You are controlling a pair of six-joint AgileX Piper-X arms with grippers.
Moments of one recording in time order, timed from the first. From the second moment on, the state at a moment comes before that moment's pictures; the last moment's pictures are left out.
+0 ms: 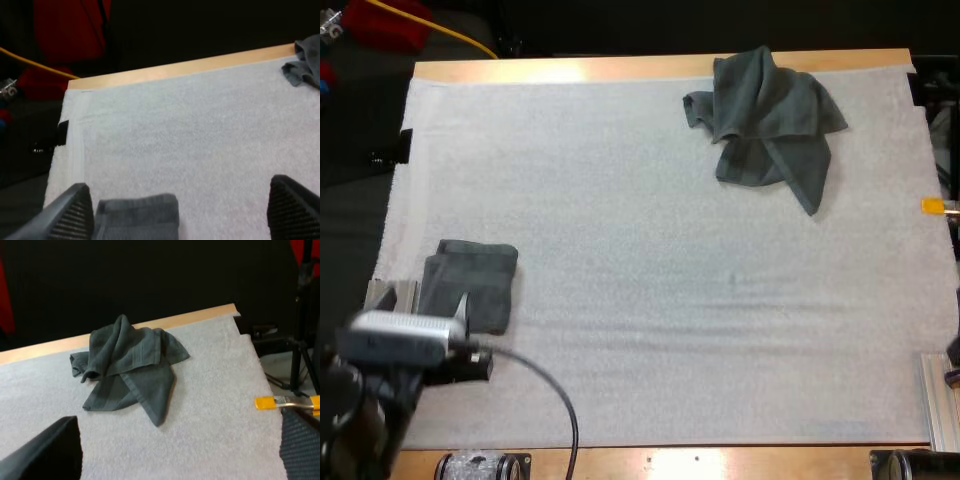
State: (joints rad) left arm 0.00 0.41 -1.10 1.20 0.02 -1.67; right arm -0.05 0.37 -1.12 1.19 -0.04 -1.72
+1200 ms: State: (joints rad) left arm 0.00 -0.01 -0.69 1.44 0.03 -1.65; right arm -0.05 -0.01 -0.78 1.15 -0.03 -1.72
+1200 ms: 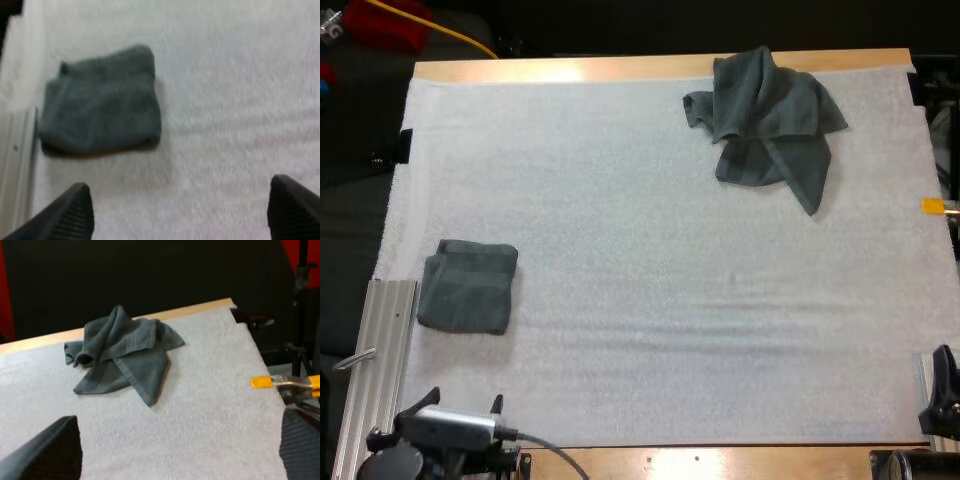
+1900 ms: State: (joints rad) left arm 0.00 -0.01 -0.58 1.27 0.06 -1.65; right arm -0.05 -0.01 -0.55 1.01 -0.03 -1.72
